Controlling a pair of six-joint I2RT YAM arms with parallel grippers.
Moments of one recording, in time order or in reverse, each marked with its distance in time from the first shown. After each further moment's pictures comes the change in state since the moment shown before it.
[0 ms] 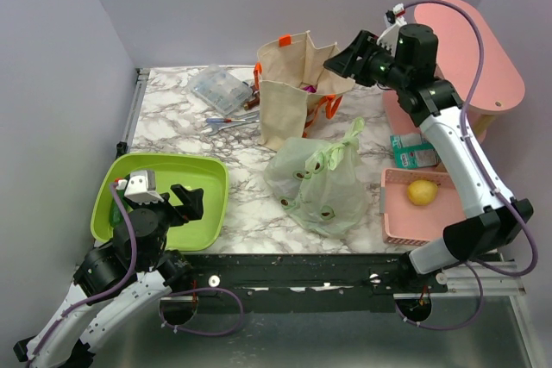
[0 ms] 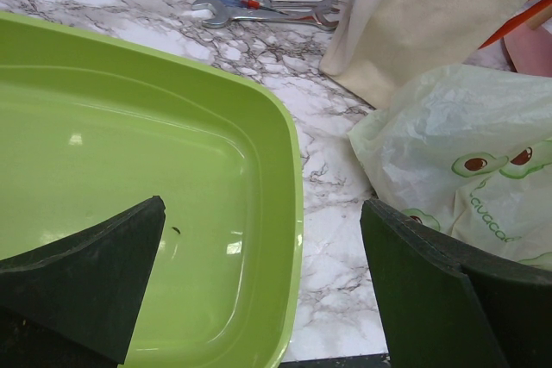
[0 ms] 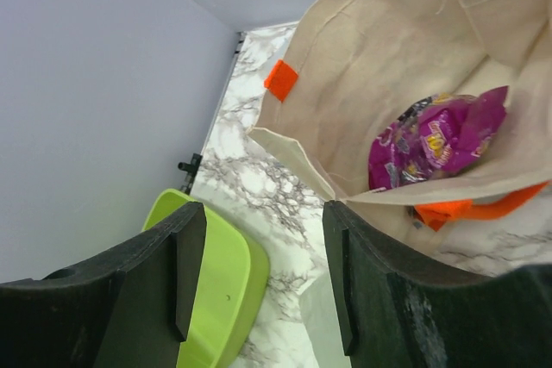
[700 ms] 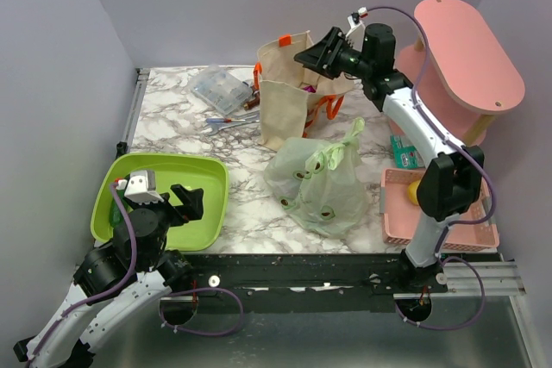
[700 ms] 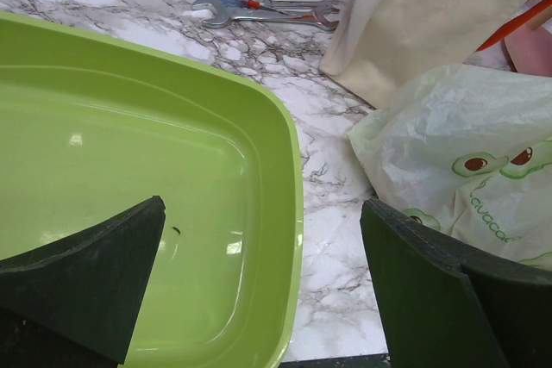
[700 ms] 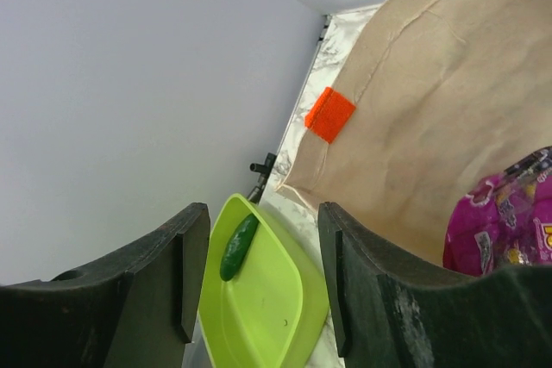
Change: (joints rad) left arm 0.000 0.000 0.000 0.000 0.000 0.000; right arm 0.000 0.323 0.016 0.419 -0.247 0.242
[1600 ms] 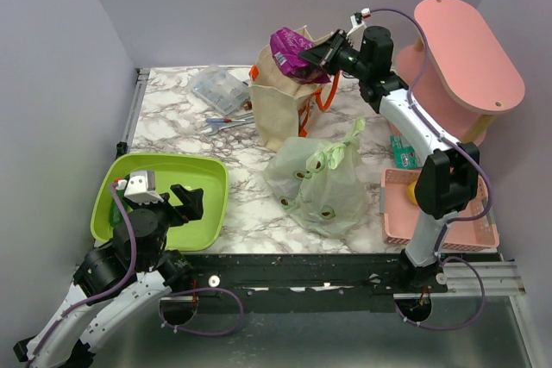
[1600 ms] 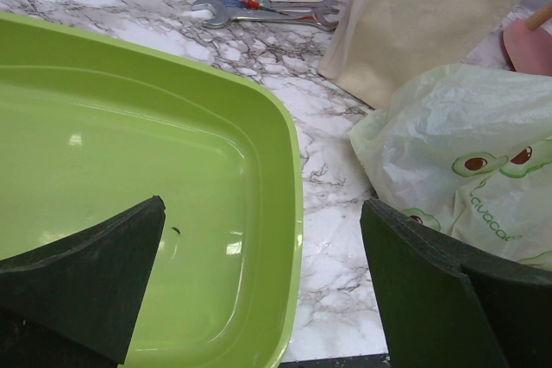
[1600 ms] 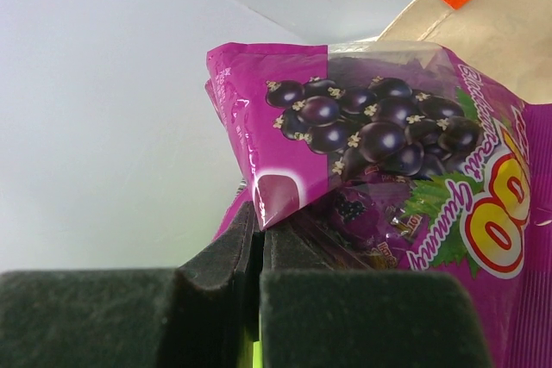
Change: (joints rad) left arm 0.000 -0.002 0.000 0.000 0.000 0.000; right arm 0.000 0.014 -0.029 0.111 0.072 0.079
